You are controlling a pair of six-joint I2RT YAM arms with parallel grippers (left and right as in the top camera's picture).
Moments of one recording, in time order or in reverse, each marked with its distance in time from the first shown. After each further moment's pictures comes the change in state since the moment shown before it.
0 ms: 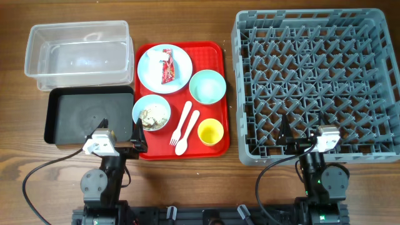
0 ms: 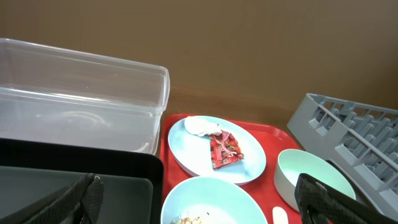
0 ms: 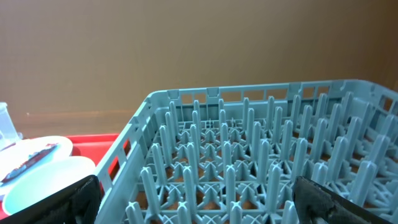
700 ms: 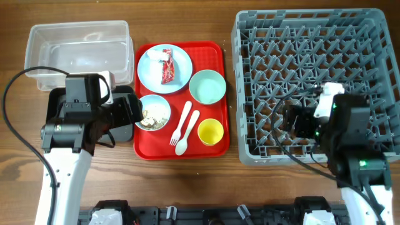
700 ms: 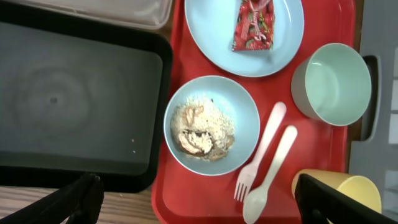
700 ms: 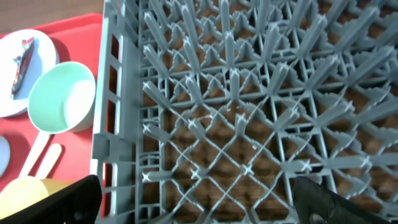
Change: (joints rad) left arm 0.001 1.111 1.026 -0.886 0.048 -0.021; right arm -0.001 0.845 0.867 -0.830 -0.026 0.072
